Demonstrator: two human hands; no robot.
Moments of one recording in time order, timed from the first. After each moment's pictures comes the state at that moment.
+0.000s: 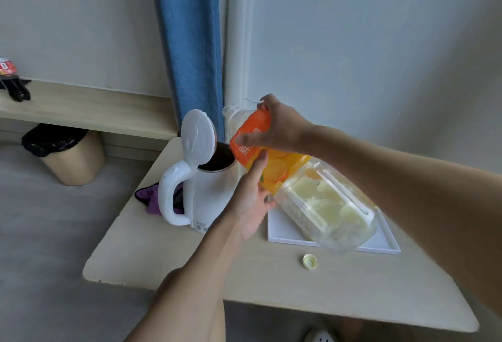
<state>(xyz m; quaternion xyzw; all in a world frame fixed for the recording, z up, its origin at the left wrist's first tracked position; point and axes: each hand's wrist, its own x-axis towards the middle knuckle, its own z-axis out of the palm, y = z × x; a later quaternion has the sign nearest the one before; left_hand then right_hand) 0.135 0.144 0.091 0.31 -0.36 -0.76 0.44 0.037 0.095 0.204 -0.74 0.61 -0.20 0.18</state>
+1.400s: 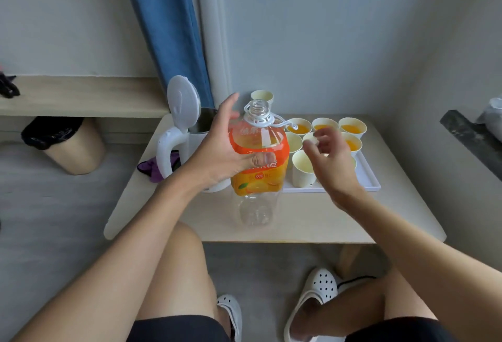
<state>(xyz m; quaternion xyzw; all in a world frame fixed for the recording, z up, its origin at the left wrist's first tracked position) 0.184 0.183 0.122 0.40 -0.72 -0.44 0.36 -0.035 0.226 0.087 -0.48 0.64 -0.55 0.22</state>
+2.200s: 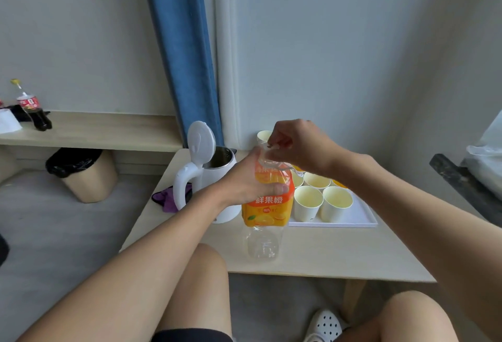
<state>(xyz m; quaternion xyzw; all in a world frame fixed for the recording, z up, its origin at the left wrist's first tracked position) 0.160 0.168 0.137 0.42 -0.78 -0.39 0.26 -0.003 0.207 0.221 -0.79 0.53 -0.28 0.11</state>
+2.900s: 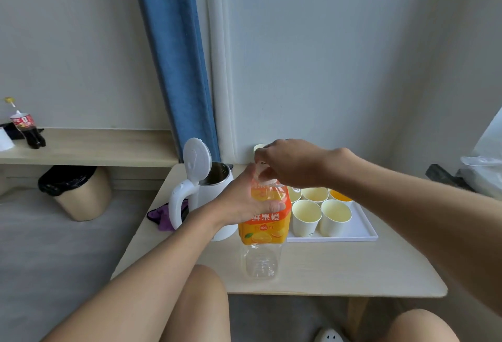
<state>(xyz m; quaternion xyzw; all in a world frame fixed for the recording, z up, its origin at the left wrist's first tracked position) 0.161 0.167 0.134 0.39 -0.78 -0.41 0.26 0.011 0.202 0.242 -0.85 0.52 0.04 -0.07</state>
